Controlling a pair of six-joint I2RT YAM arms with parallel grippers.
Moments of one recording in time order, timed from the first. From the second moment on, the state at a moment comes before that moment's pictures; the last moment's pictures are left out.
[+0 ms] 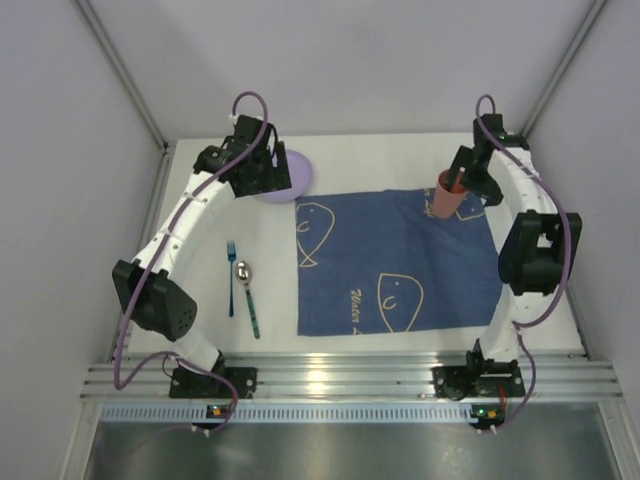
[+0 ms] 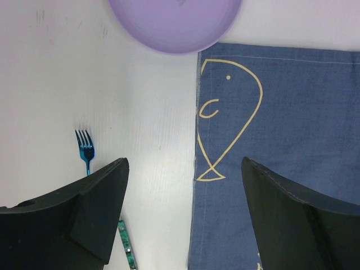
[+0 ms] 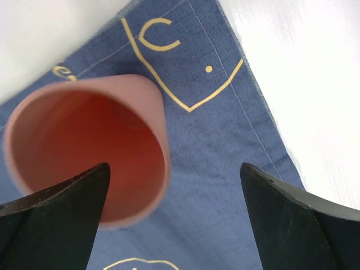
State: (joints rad) left arm -0.40 1.64 1.73 -0.95 -0.23 -0.47; right arm -0.01 1.97 1.73 -0.93 0.19 0.44
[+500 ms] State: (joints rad) left arm -0.22 1.84 1.74 -0.79 -0.05 -0.53; right arm 0.00 1.51 1.66 -1.00 0.07 0.49
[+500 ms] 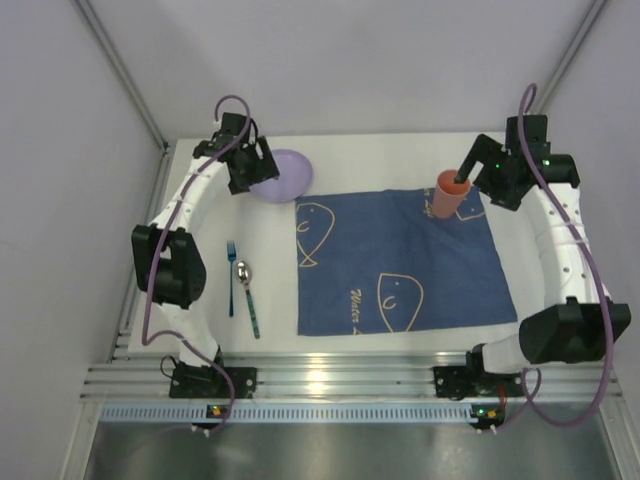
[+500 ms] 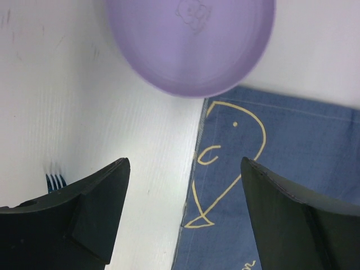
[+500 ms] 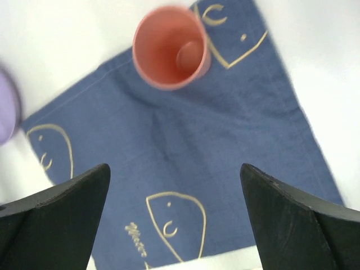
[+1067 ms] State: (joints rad) left arm -0.13 2.21 1.82 -0.68 -0.02 -0.62; right arm 0.04 0.86 1.18 -1.14 -0.03 0.54
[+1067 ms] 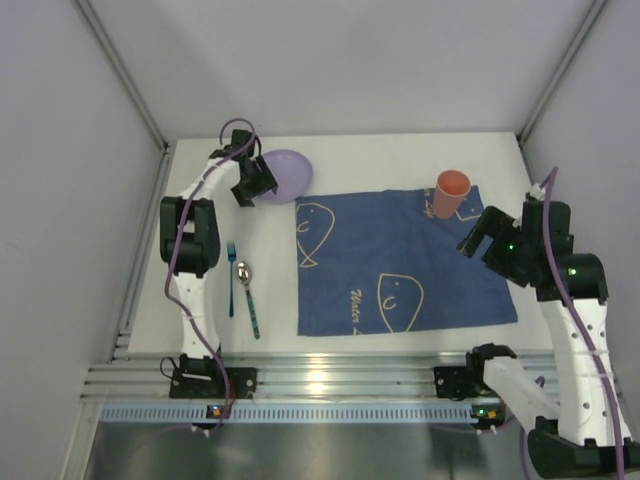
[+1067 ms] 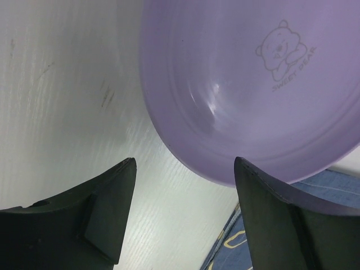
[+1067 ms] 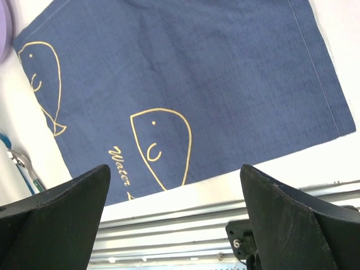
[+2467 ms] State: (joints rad) left arm -0.31 1.75 1.53 -0.51 0.16 -0.55; right arm 0.04 0.83 1.17 -1.24 0.01 0.53
